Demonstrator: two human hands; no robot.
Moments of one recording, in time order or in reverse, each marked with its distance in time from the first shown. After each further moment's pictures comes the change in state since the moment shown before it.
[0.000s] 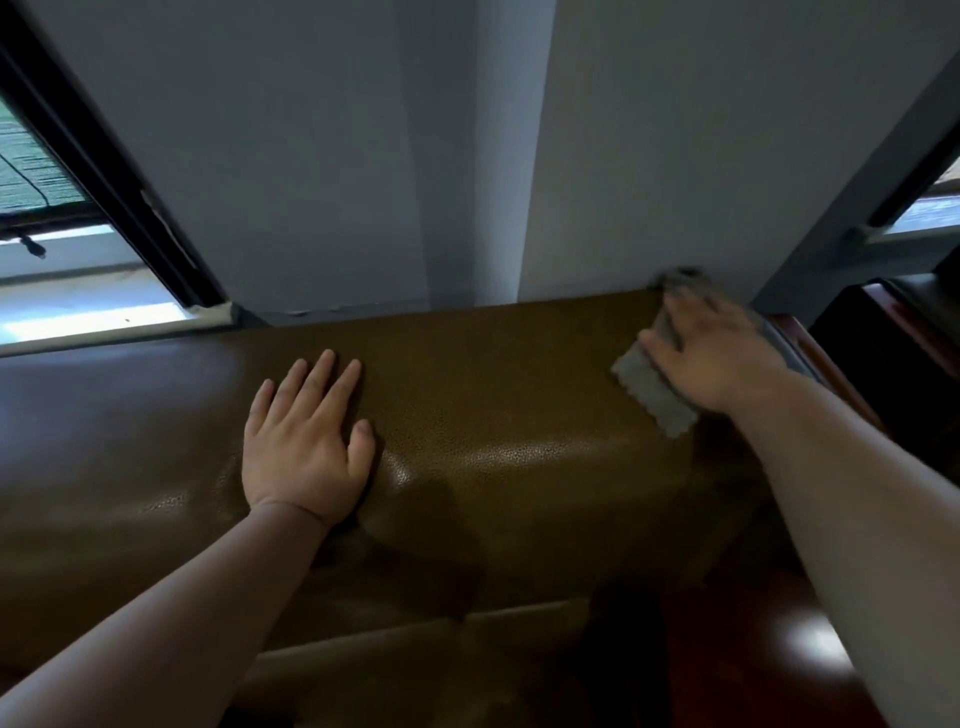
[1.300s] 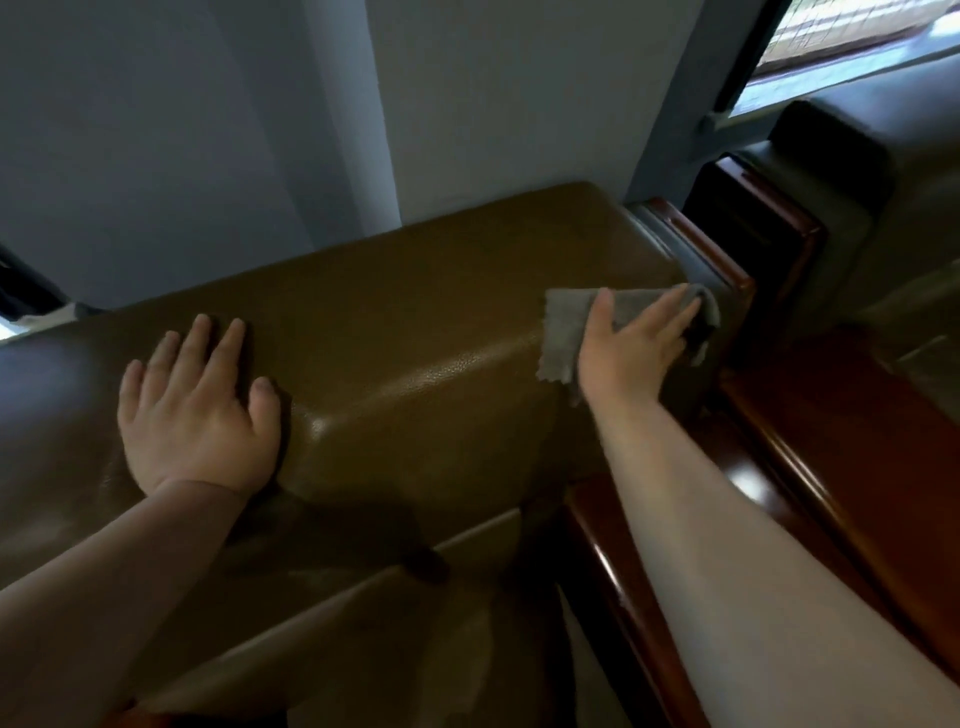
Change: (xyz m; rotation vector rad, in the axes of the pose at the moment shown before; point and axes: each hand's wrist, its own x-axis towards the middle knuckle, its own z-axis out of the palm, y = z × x) left_hand -0.003 0.002 -0.001 -0.009 0.030 0.045; right_hand -0.104 -0.045 0.096 0.940 0.475 0.755
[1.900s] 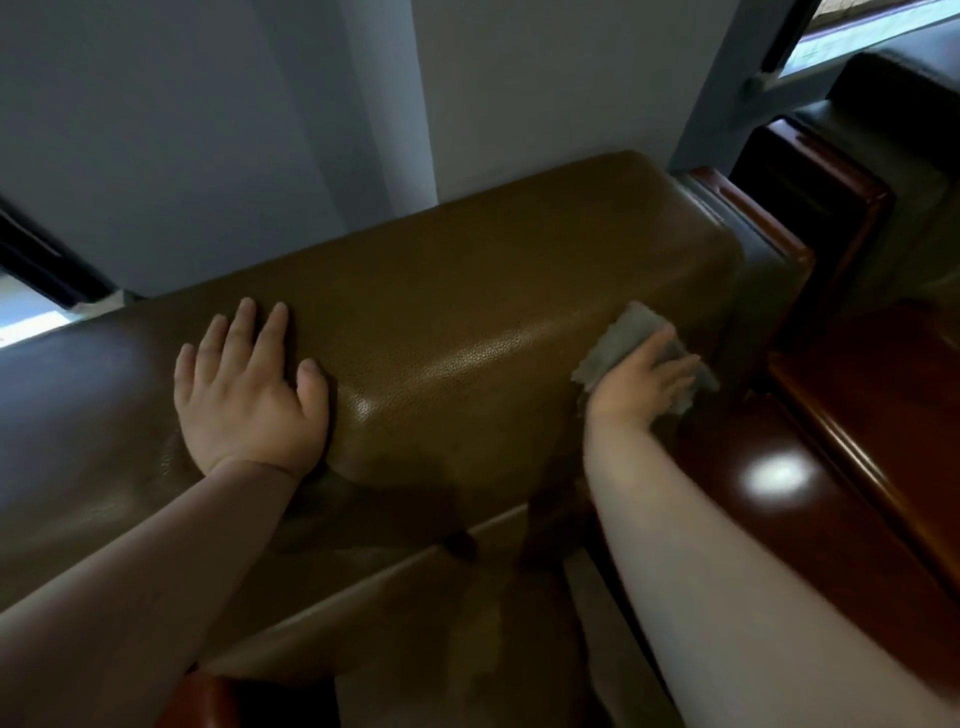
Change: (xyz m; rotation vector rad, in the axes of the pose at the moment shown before) left_hand 0.001 0.001 -0.005 -0.025 -0.013 -0.014; right_hand -0.053 0.019 0.042 0.300 -0.006 0.363
